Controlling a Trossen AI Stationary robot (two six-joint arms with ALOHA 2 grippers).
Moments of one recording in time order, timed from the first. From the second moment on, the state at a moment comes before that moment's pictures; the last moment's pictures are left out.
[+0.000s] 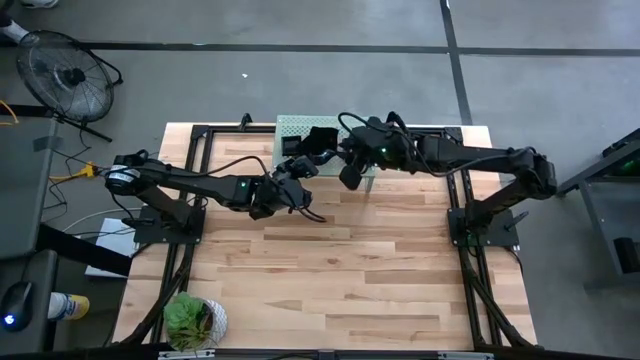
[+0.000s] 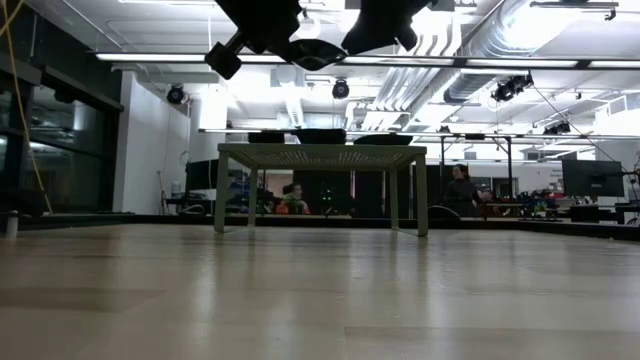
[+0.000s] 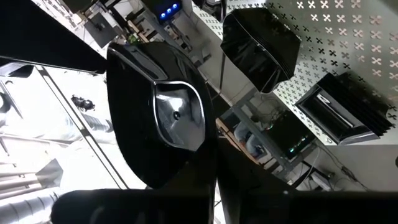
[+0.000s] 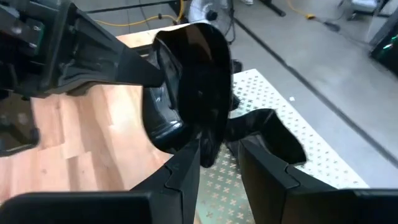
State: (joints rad) left arm -0.11 1.49 1.19 -0.23 -1.13 1.67; right arm -0.17 1.44 1.35 -0.41 0.29 0.11
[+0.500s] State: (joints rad) left arm -0.11 1.49 1.19 -0.23 -1.11 1.67; right arm -0.20 1.46 1.35 -0.39 0.22 0.14
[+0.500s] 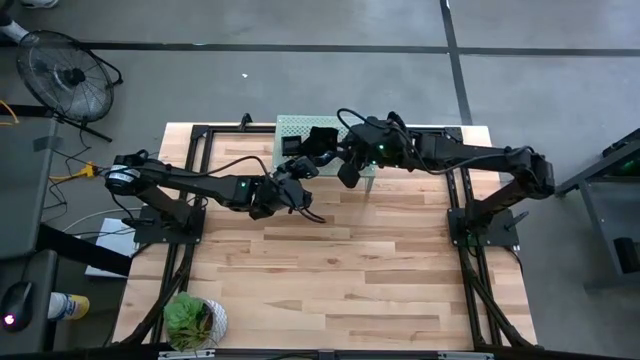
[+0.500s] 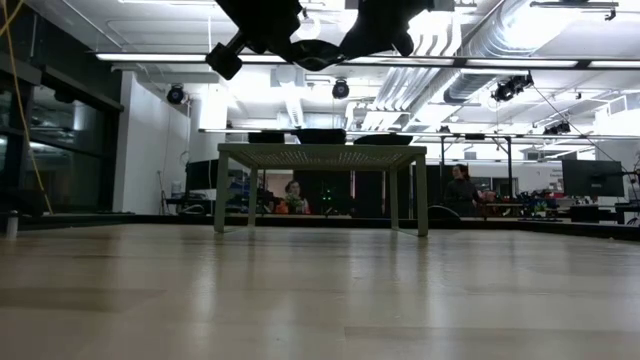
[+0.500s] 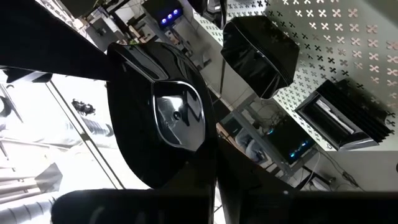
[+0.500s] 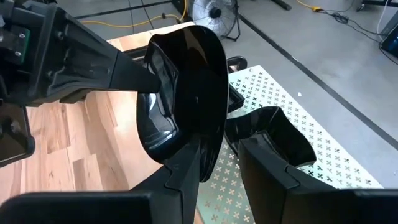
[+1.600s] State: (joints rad) left arm -0.11 1.49 1.19 -0.23 -1.11 1.67; right arm -0.24 1.46 1.35 -0.39 0.11 0.18
